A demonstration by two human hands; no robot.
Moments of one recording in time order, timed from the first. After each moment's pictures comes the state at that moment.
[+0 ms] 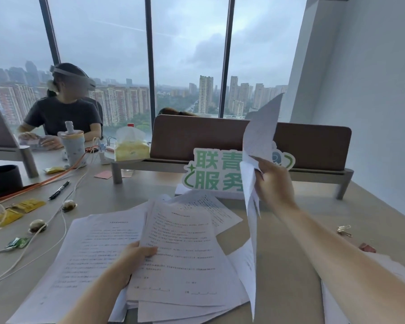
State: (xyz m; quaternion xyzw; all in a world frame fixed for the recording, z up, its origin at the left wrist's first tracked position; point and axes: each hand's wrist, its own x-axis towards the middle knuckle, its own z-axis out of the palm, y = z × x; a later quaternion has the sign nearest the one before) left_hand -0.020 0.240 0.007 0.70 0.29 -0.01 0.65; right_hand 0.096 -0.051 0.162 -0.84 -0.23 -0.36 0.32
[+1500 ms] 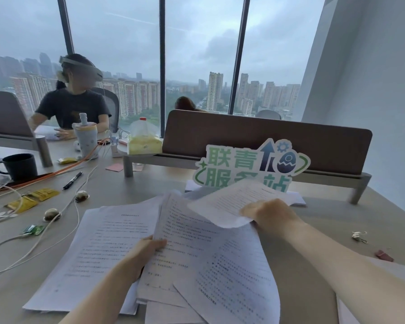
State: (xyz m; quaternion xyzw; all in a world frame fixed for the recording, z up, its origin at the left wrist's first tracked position) left_hand -0.014 0.246 -0.001 0.68 0.29 -0.02 0.67; right_hand 0.122 -0.055 0.092 -0.88 -0.44 -0.16 -0.10
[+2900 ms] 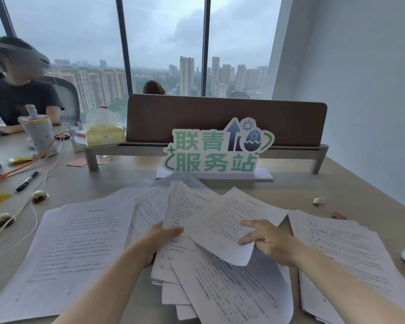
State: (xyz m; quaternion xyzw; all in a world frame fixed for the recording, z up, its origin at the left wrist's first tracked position) left_hand 0.011 0.158 0.009 0.66 0.19 -0.10 0.72; right_hand 0.071 -0.153 0.015 -0.92 -0.29 0.13 0.24
